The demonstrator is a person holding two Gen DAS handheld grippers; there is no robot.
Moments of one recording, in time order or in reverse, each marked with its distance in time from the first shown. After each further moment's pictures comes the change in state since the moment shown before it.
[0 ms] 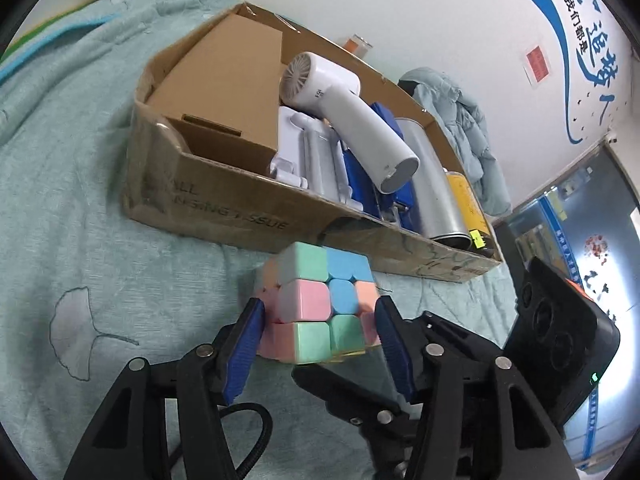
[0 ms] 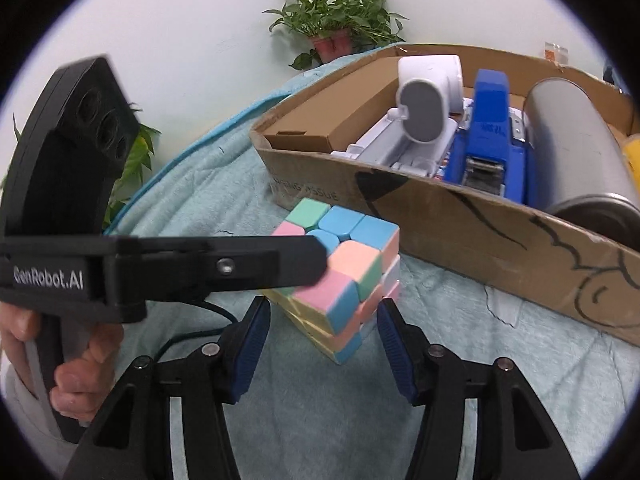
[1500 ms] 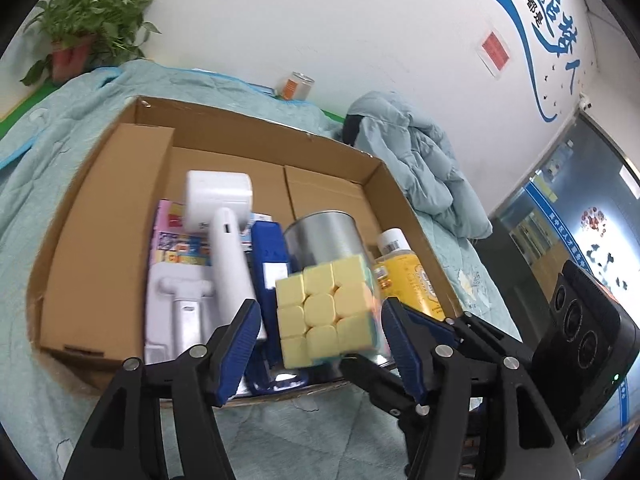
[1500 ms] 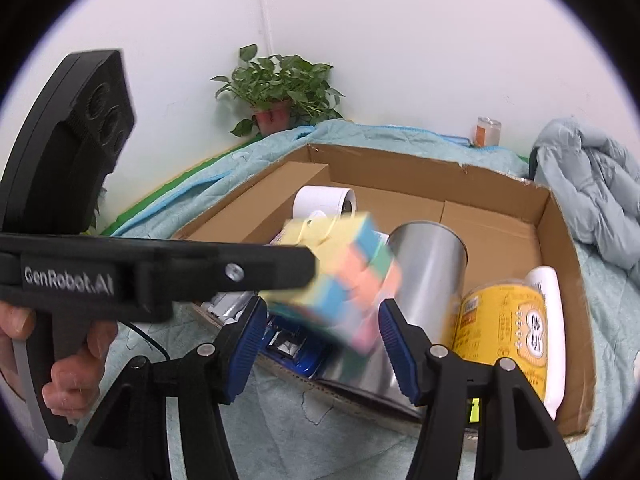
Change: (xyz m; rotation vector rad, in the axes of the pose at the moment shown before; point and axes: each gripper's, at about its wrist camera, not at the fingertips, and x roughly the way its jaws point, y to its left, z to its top) left arm 0.018 -0.107 0.099 0.169 -0.110 -0.008; right arm -0.077 -0.065 0.061 0.004 -0.184 -0.226
